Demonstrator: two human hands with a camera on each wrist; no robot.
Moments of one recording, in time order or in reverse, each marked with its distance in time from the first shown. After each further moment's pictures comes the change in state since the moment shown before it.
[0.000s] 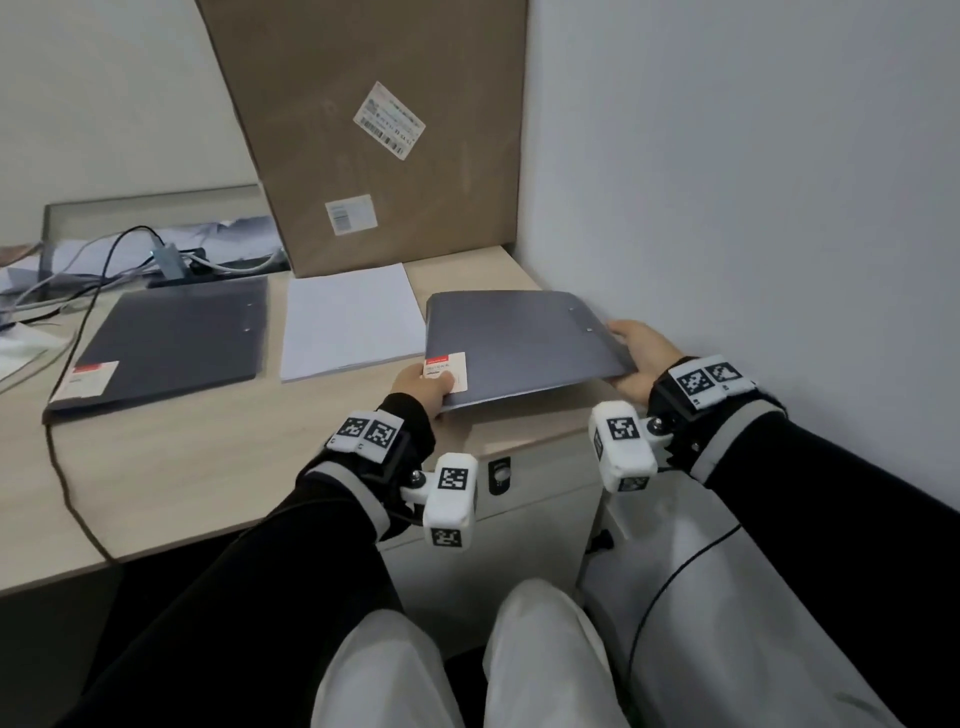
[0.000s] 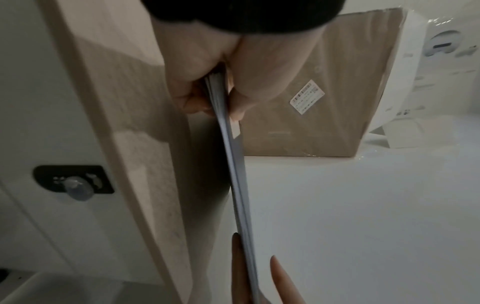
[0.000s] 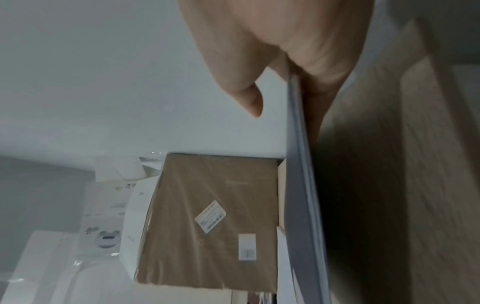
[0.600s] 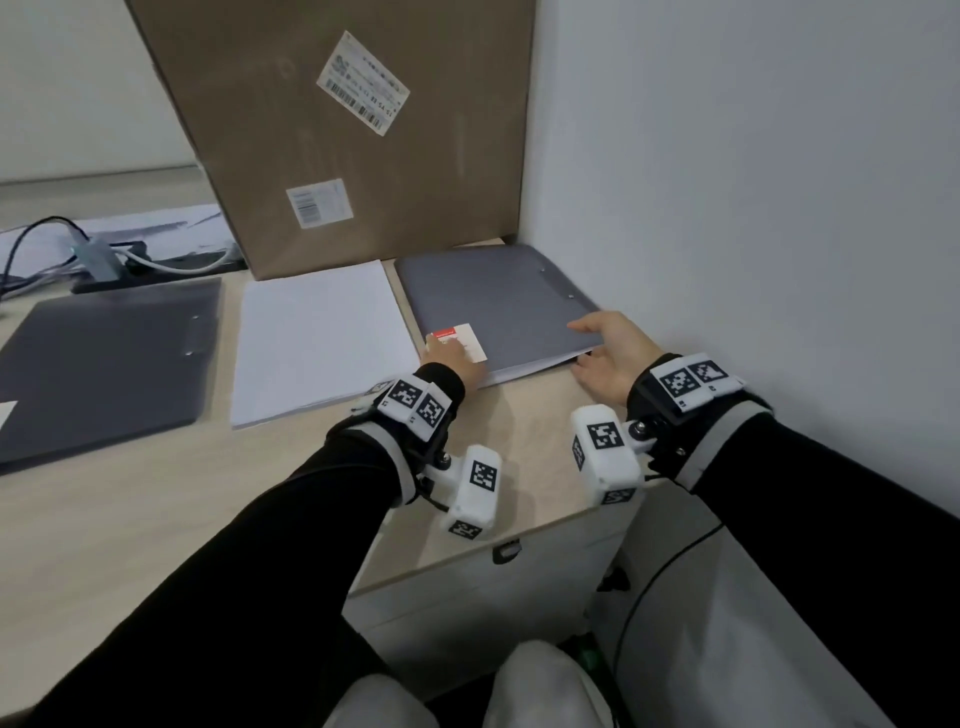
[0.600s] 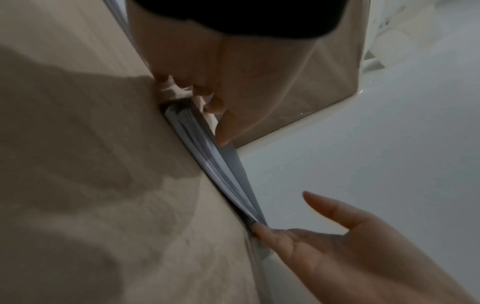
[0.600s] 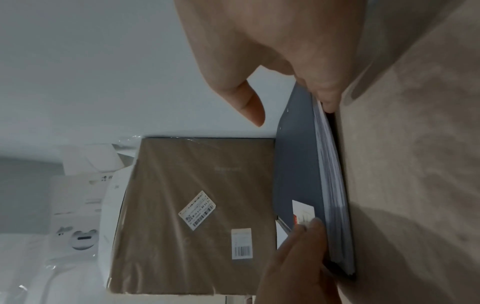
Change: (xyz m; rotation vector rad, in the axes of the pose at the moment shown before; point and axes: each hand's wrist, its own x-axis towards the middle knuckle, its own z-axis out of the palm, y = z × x) left_hand 0.112 0.047 0.040 0.817 -0.004 0.038; right_hand 0.094 -0.006 0.054 0.048 0.058 0.126
